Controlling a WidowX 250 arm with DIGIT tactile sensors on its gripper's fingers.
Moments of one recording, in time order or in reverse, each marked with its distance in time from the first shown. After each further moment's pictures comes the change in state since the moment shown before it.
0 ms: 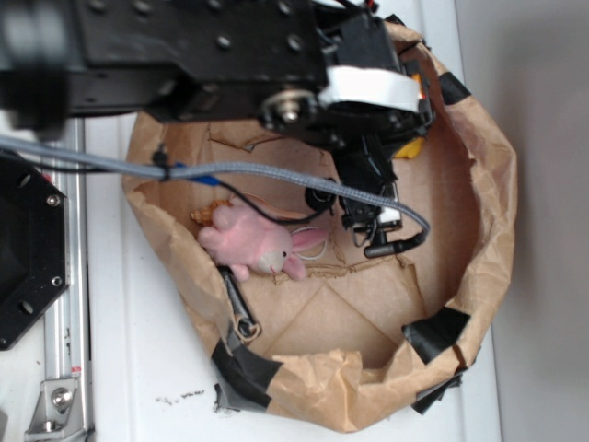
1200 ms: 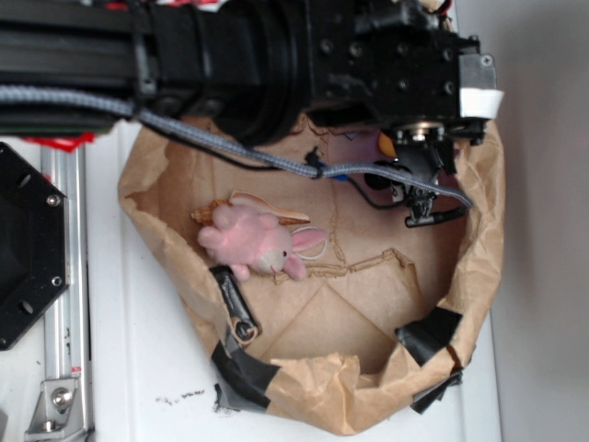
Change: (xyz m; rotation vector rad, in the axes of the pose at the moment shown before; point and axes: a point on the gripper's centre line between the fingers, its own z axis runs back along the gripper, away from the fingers) arm 0.021 0.016 -0.042 0.144 0.110 -0.025
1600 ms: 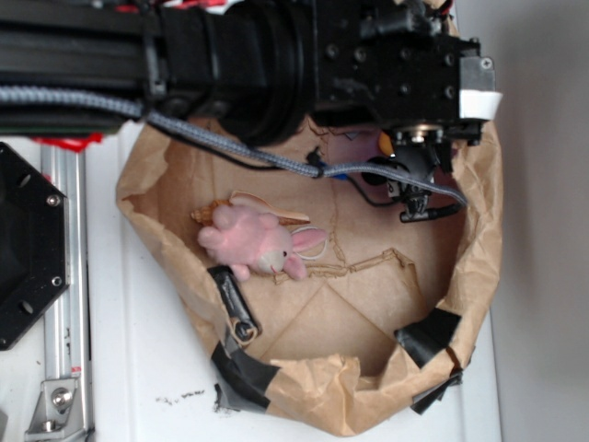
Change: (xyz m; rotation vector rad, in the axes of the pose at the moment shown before) arm -0.006 0.007 -0.004 0.026 0.011 -0.051
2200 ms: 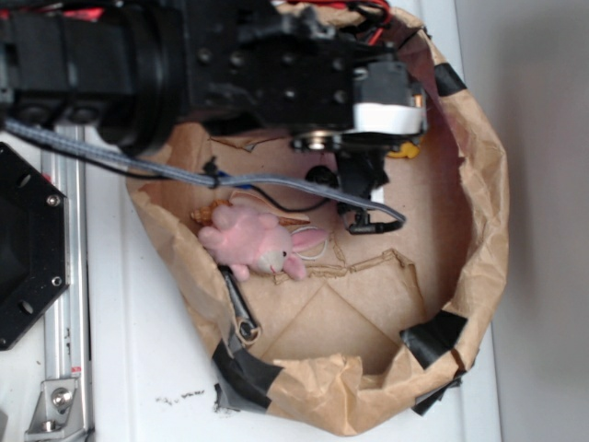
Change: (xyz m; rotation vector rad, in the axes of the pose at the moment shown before) arm -0.023 0.001 0.007 -0.044 -0.139 -0.018
